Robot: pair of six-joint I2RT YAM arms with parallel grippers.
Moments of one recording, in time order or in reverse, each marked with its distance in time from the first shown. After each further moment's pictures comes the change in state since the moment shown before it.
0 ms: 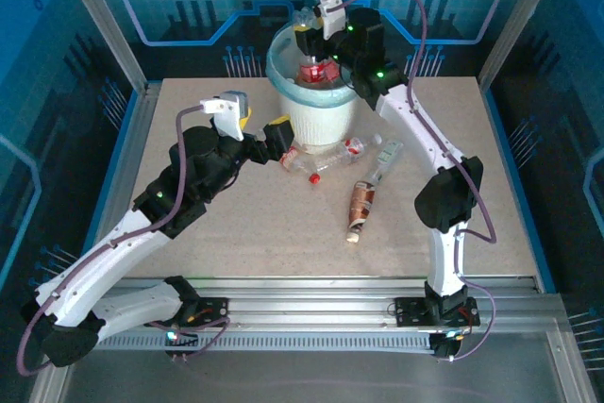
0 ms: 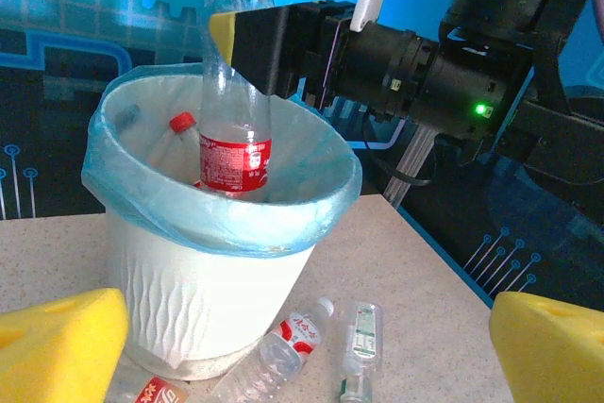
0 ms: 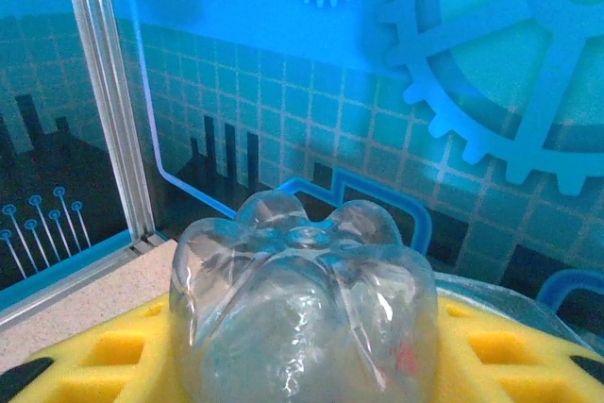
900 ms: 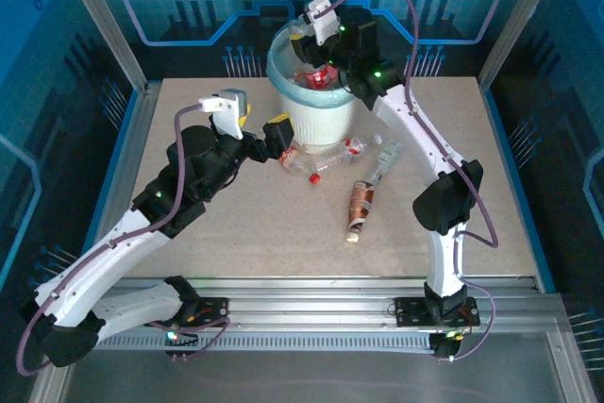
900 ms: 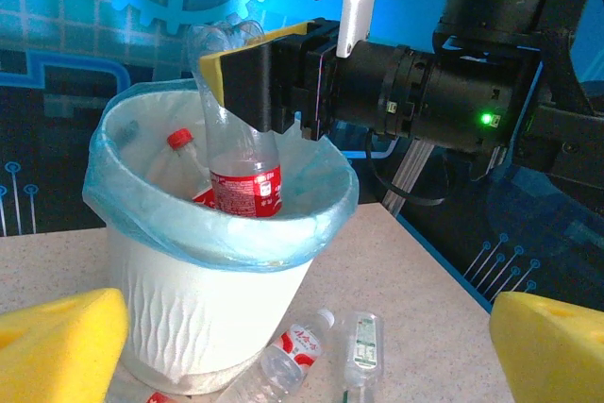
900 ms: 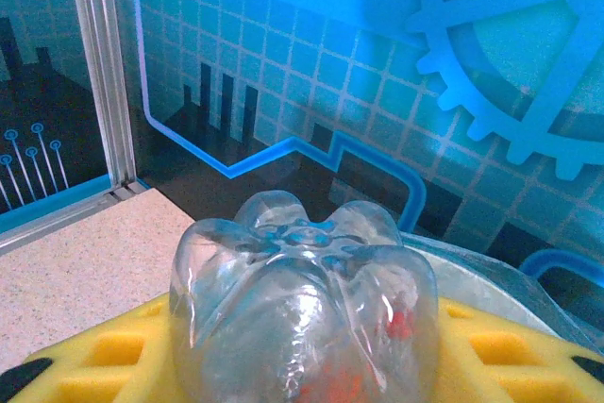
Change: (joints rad) left arm -0.001 0.000 0.007 0.016 0.000 0.023; right arm 0.041 -0.006 0.053 -0.169 0.076 -0.130
